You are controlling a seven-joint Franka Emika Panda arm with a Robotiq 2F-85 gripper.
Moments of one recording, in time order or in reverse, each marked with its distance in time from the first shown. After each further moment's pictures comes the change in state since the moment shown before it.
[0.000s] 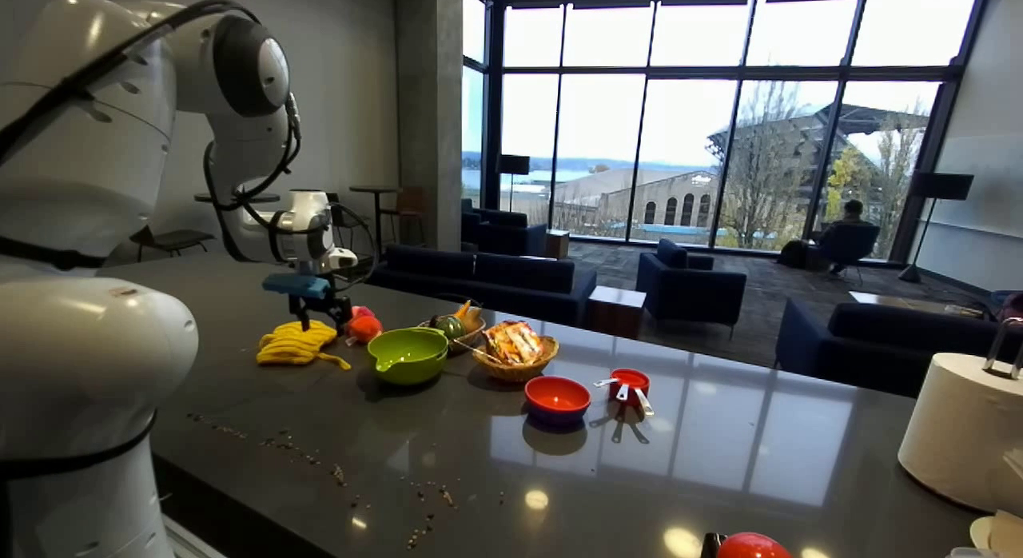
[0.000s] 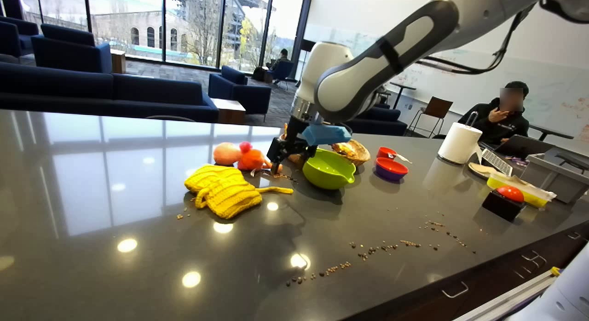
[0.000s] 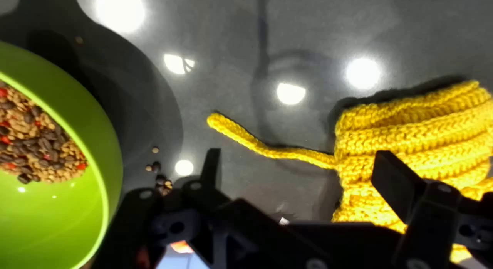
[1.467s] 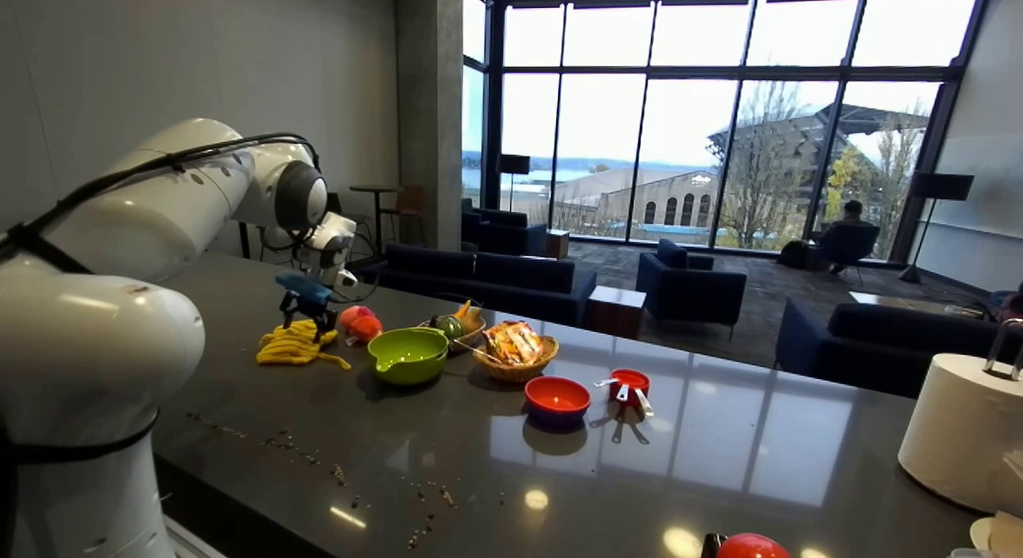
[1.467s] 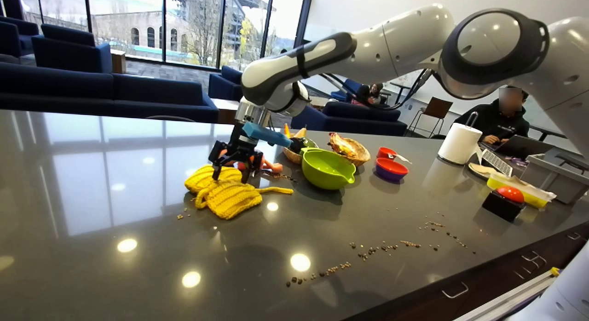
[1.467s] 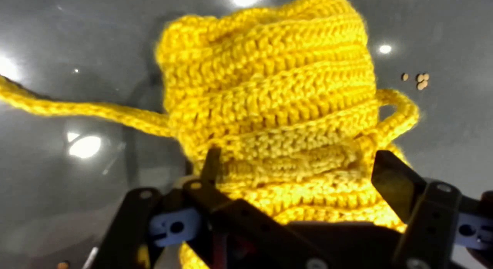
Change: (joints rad) arm 0.075 0.545 0.048 0.810 0.316 -0.470 -0.200
